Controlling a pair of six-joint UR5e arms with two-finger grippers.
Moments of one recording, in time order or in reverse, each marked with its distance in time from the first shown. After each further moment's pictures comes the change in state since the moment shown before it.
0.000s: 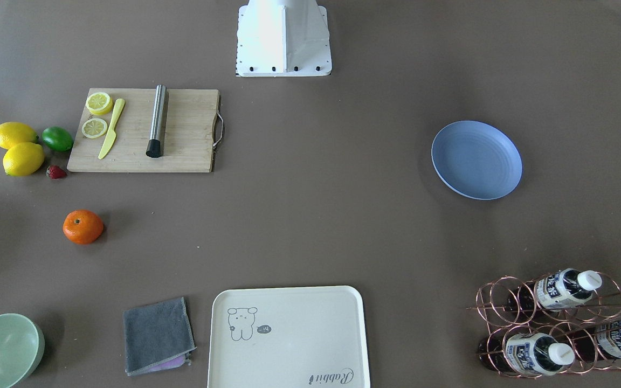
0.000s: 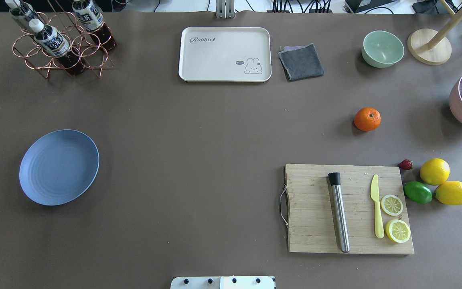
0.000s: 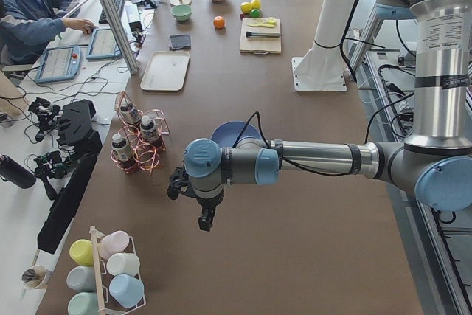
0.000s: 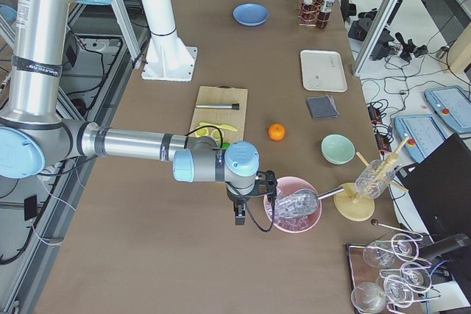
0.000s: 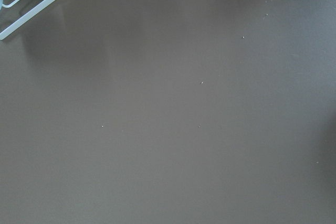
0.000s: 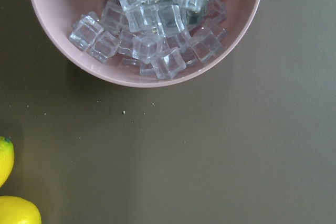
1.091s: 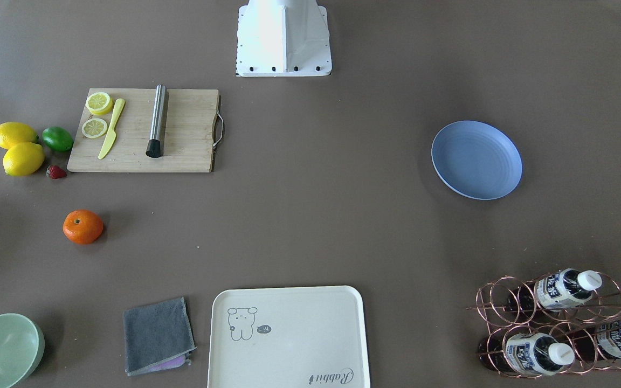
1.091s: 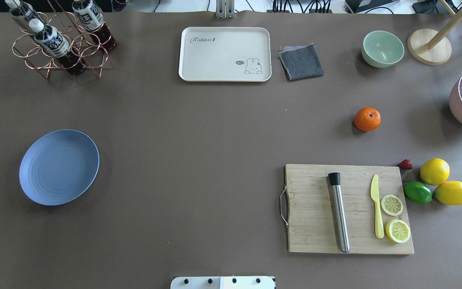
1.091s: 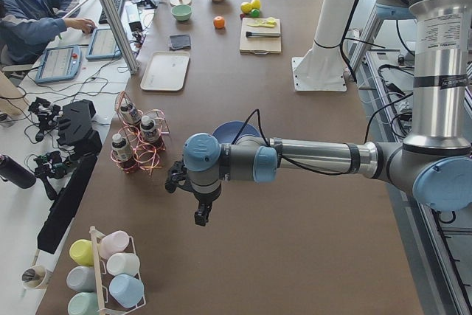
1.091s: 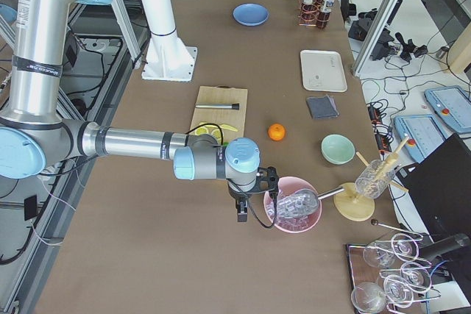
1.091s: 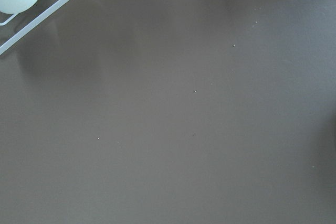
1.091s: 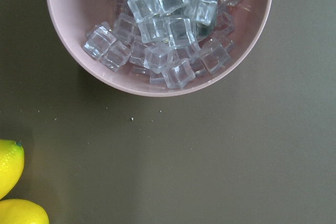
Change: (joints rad) left arm 0.012 -0.008 -0.008 -0.042 0.000 -0.001; right arm 0.000 0.002 0.013 0.006 0.005 0.000
